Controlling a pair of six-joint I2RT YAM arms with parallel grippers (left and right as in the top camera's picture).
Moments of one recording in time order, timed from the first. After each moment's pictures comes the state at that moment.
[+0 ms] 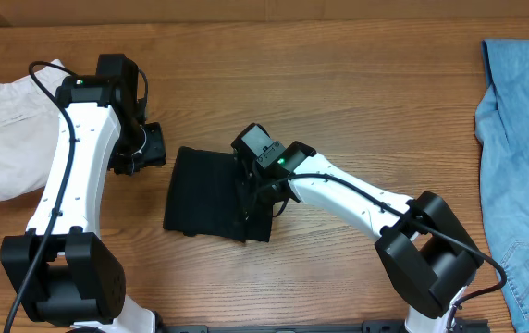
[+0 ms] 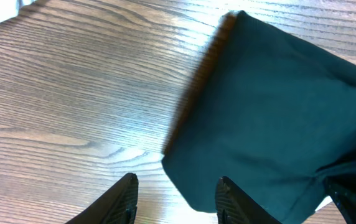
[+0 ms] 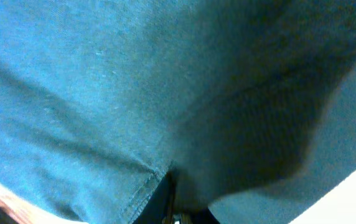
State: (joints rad) left arm 0.02 1.75 1.55 -1.35 0.01 -0.23; right arm 0.77 1.93 1.35 -0.69 -0.27 0.50
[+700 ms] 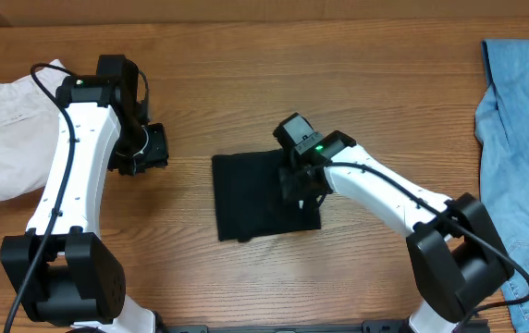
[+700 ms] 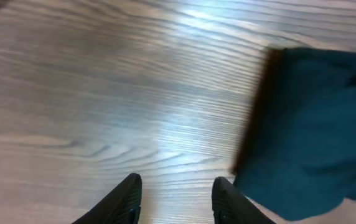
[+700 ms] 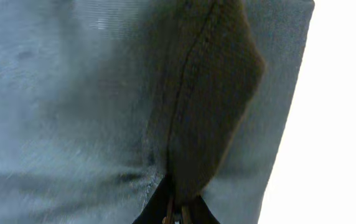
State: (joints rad) left arm 0.01 1.75 1.55 -1.35 0.09 -0.20; right arm 0.60 1.84 1.24 -0.81 -0.07 0.47
